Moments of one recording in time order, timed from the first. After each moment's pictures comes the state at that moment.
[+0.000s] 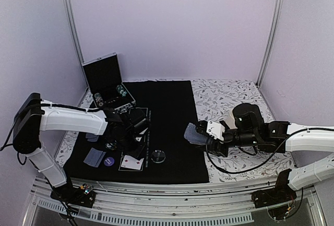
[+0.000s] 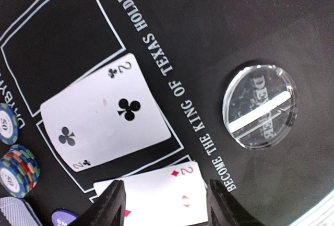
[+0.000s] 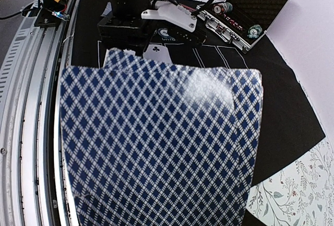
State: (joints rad) left arm -0.94 1.65 1.00 -0.66 -0.12 -0.46; right arm 0.98 1.13 0.69 -0.10 -0.16 -0.42
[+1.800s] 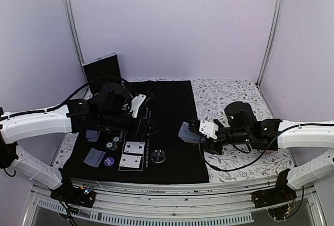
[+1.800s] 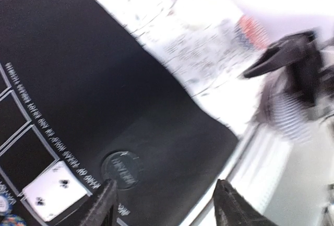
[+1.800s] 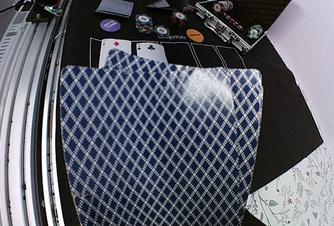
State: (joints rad) left arm -0.94 1.33 1.00 -0.38 0.11 -0.39; right arm 0.98 1.22 0.73 -0.07 -0.14 -0.45
